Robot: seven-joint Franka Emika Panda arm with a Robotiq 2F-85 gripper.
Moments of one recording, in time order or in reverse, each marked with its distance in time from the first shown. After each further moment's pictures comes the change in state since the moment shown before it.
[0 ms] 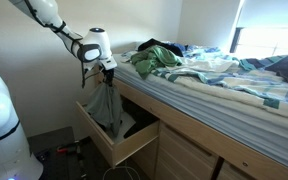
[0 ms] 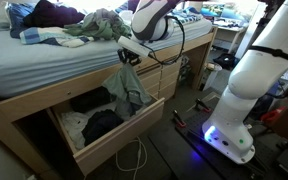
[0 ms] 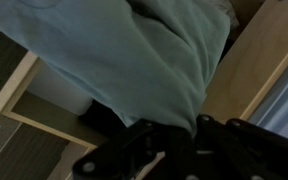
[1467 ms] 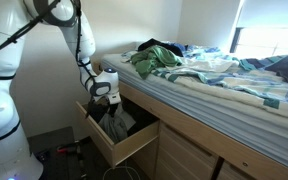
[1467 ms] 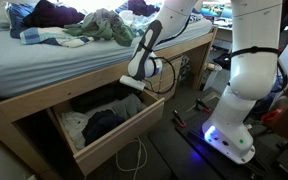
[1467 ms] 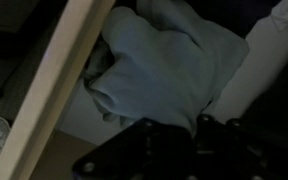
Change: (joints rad) arm 0.061 0.561 -0.107 0.090 -0.063 0.251 0.102
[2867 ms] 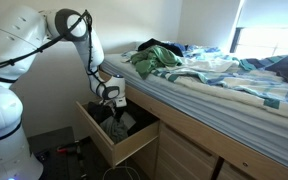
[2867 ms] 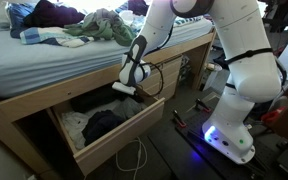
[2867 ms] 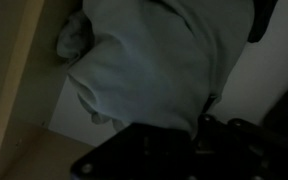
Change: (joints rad) arm 0.207 0.234 -0.222 0.267 -0.104 -0.128 0.198
